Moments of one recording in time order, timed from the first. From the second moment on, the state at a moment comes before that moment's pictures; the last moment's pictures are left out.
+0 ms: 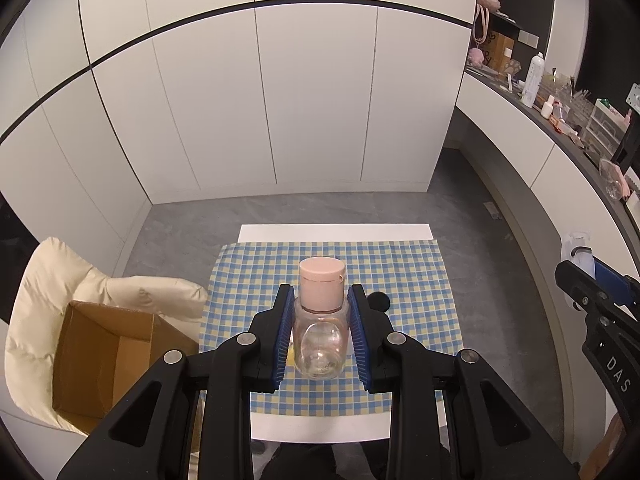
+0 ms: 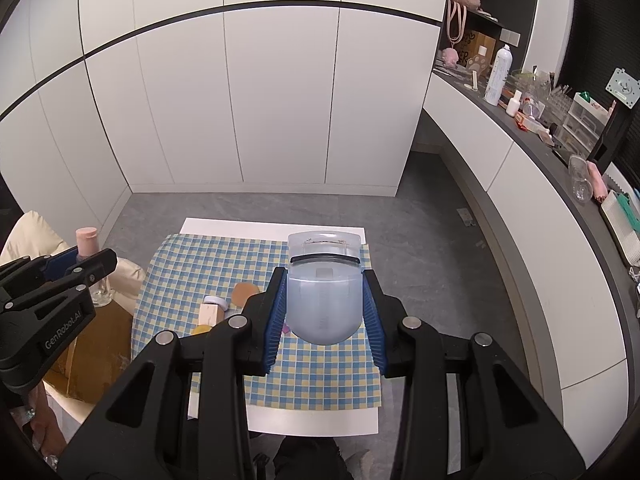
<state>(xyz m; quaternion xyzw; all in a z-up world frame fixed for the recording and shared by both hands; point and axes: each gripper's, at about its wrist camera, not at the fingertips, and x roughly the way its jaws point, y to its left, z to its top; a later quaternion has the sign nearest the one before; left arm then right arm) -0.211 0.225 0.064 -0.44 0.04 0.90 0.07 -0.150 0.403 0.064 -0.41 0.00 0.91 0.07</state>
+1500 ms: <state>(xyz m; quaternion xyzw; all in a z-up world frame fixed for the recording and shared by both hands) -0.059 0.195 0.044 -0.41 0.05 0.91 0.09 -0.007 0.384 -0.002 -0.44 0.02 0.90 0.05</state>
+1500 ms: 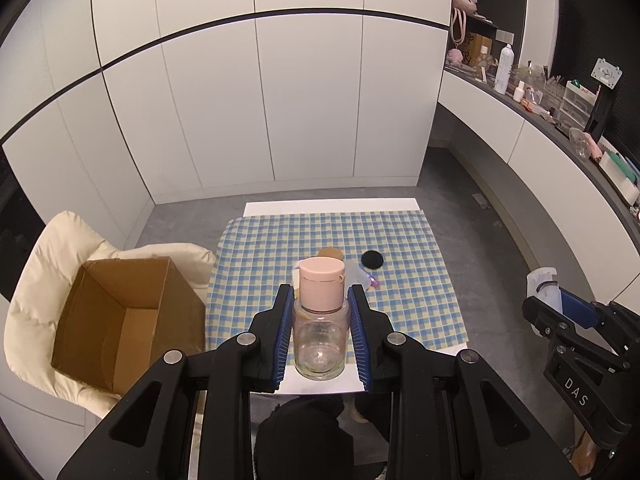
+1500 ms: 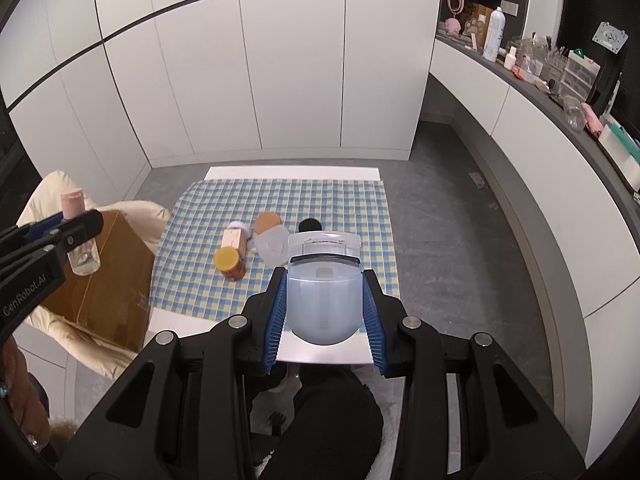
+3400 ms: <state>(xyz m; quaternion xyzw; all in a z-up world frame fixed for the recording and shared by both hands) 0.015 0.143 -0.013 -0.44 0.03 0.89 0.07 0.076 0.375 -0.057 -0.47 0.02 0.88 0.05</state>
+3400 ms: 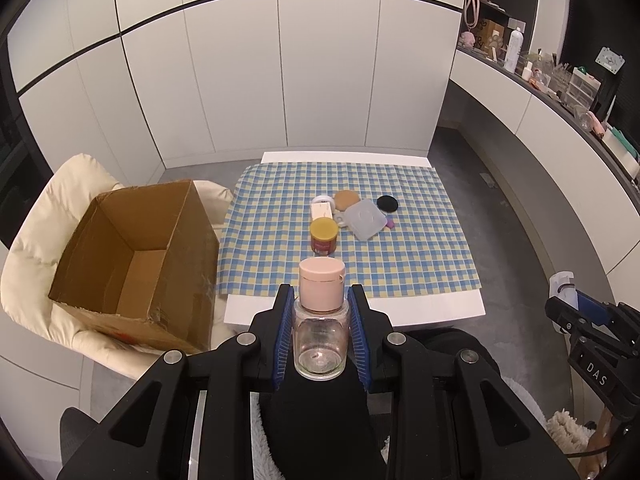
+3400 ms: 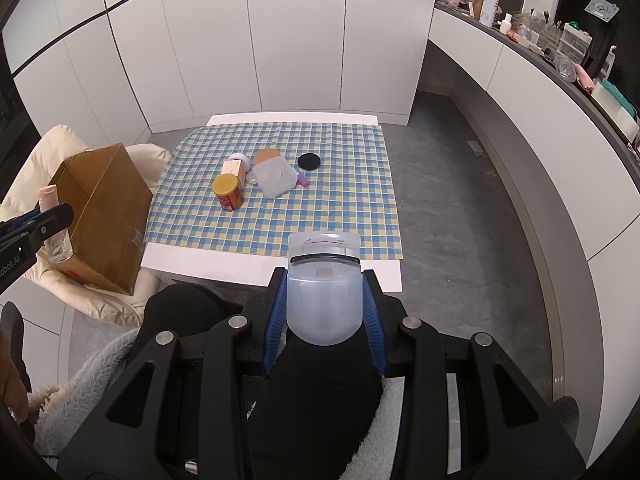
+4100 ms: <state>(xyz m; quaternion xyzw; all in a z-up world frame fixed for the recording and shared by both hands) 0.018 0.090 -0.020 -0.45 0.00 0.89 0.02 0.059 0.327 -0.067 -0.48 -0.02 0.88 0.00</state>
